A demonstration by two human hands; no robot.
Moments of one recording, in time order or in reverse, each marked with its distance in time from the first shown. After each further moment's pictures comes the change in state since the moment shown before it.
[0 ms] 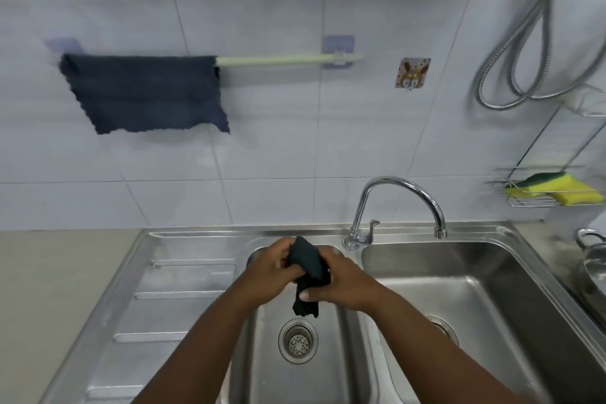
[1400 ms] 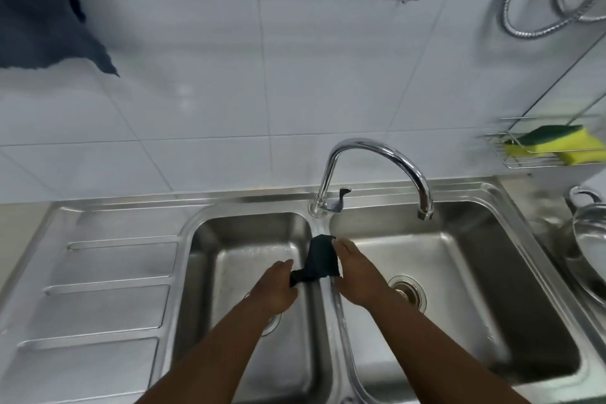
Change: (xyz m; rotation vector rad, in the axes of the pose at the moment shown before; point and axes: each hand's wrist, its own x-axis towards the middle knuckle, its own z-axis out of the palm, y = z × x) left_hand 0.103 -0.158 0.113 0.643 -0.249 -0.409; right_hand 0.025 0.191 -0.047 -0.586 0.079 0.318
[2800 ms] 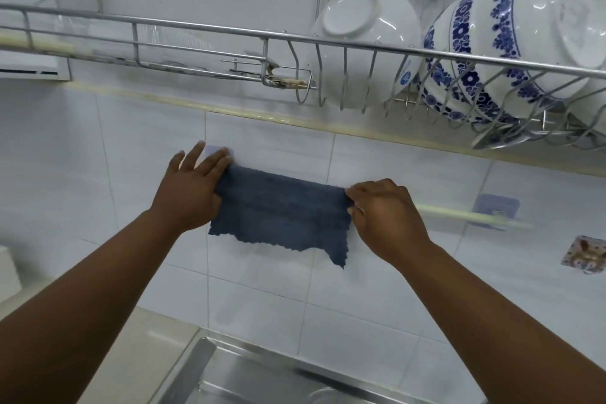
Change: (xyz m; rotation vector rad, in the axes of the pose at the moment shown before) left_hand -0.206 -0.156 -0.545 0.789 1.269 0.031; right_hand 0.057 -0.444 -0.273 -0.440 0.756 -0.585
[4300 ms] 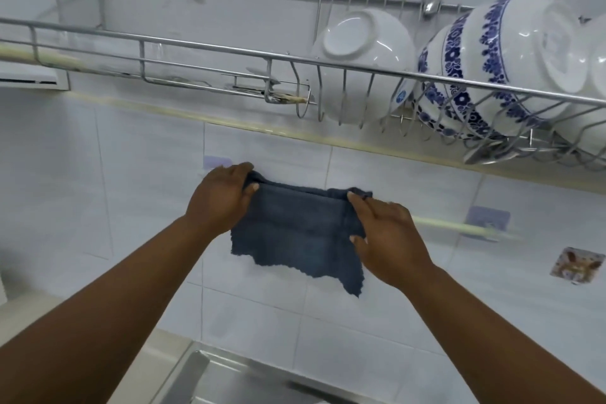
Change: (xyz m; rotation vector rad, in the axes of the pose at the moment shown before) left_hand 0.022 0.055 -0.019 -0.427 0.086 -0.100; right_hand -0.016 0.016 0.014 0.032 0.036 -0.041
